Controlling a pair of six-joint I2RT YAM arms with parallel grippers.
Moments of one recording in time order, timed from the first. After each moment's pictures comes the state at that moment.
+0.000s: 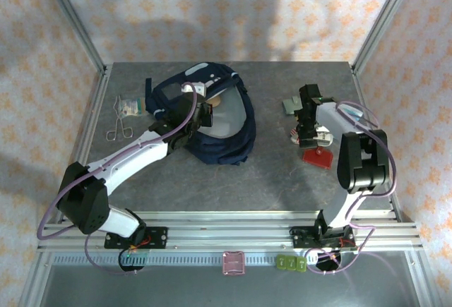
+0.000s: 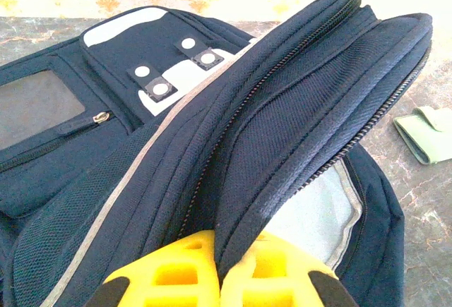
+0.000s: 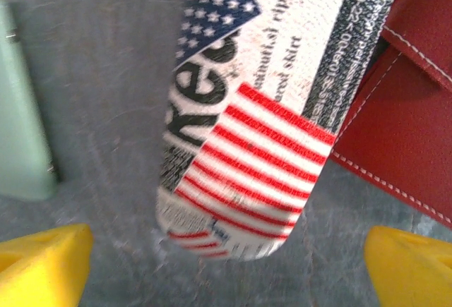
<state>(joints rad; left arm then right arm) -0.57 1.44 1.08 -0.19 -0.33 -0.39 0.11 1.76 1.23 -0.80 0.05 1.57</state>
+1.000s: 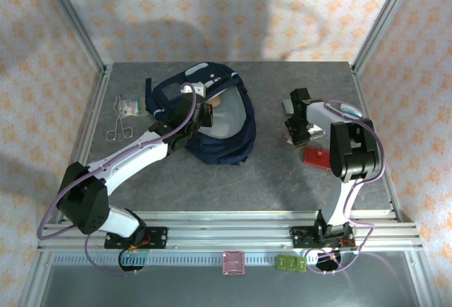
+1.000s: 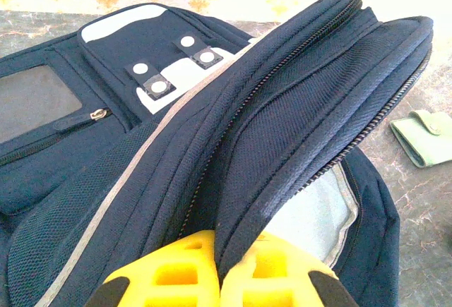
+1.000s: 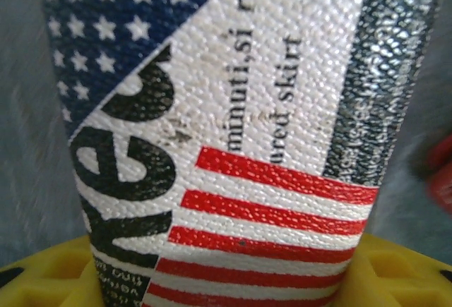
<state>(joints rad) -0.57 1.44 1.07 -0.18 -0.33 -0.41 0.17 1.88 1.25 -0.72 0.01 1.36</state>
